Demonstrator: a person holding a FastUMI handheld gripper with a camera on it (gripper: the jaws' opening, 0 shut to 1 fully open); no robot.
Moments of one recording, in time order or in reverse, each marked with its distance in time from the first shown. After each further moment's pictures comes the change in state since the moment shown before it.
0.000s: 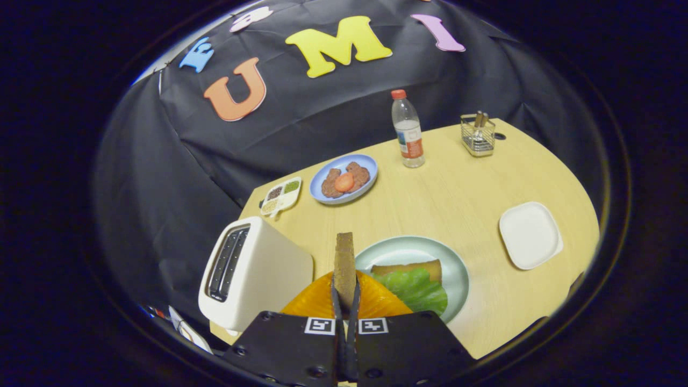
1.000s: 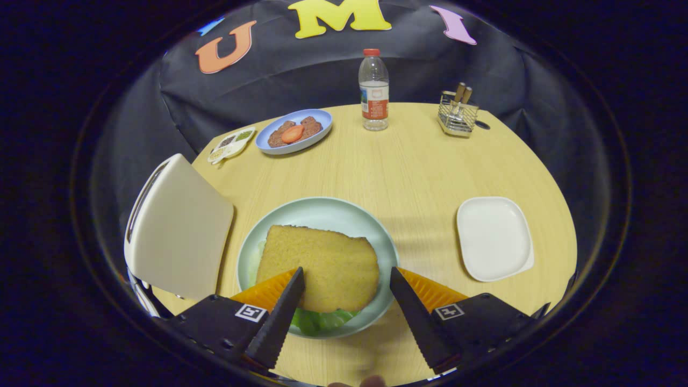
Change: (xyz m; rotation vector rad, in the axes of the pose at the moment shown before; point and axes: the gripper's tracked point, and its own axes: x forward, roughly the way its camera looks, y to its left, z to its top) arm 0.029 -0.105 -0.025 -0.188 0.144 -0.186
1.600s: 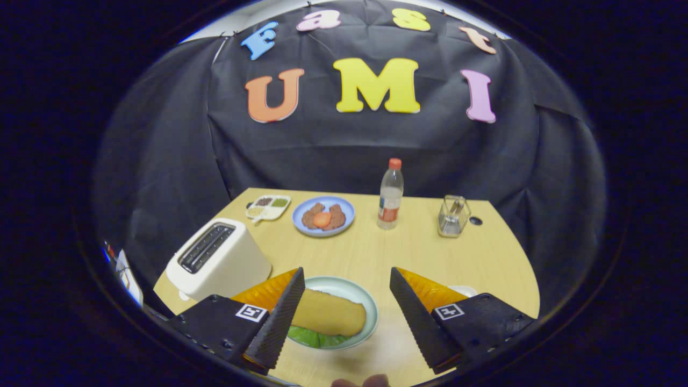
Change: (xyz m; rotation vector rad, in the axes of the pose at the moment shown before) arm -0.150 0.017 0.118 -0.183 -0.445 0.060
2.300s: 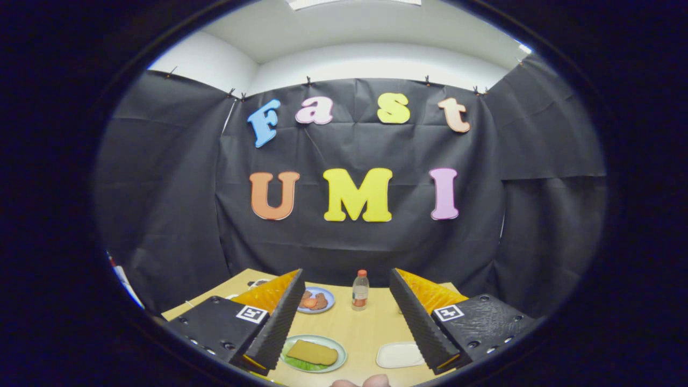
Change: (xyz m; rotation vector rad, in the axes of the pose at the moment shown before) arm -0.184 -0.047 0.125 0.003 -0.450 -0.061
